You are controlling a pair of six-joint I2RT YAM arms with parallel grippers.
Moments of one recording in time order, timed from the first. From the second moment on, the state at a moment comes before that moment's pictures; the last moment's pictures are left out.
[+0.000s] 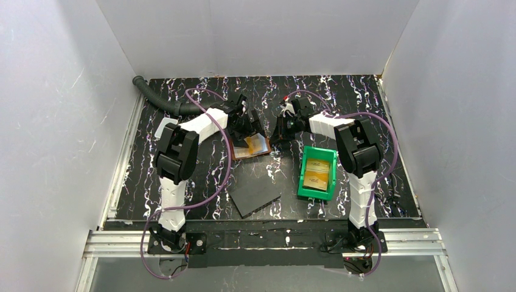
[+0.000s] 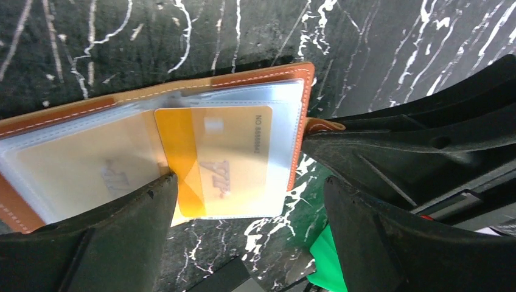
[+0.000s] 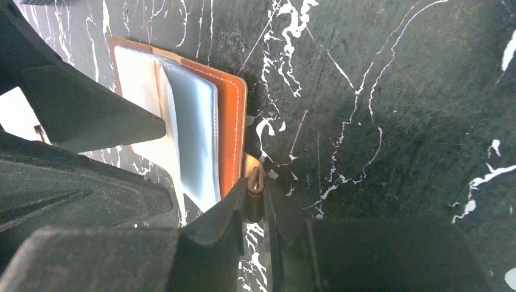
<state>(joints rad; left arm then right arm) -0.46 2.09 1.55 -0.58 0.28 -0.78 0.42 2.12 1.40 -0.21 -0.61 0.42</state>
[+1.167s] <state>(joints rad) -0.47 2.09 1.55 -0.58 0.27 -0.79 0.43 2.12 1.40 -0.21 -0.62 0.42</state>
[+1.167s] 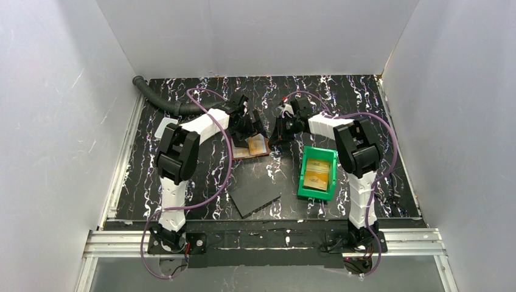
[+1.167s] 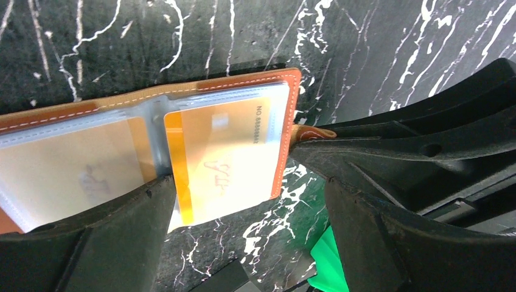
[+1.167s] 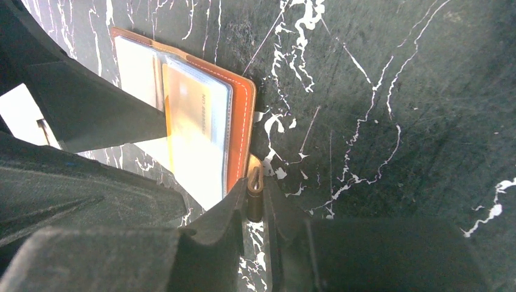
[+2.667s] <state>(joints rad) -0.25 1.50 1.24 -0.70 0.48 -0.61 0.43 2.07 1.34 -0.18 -0.55 0.43</state>
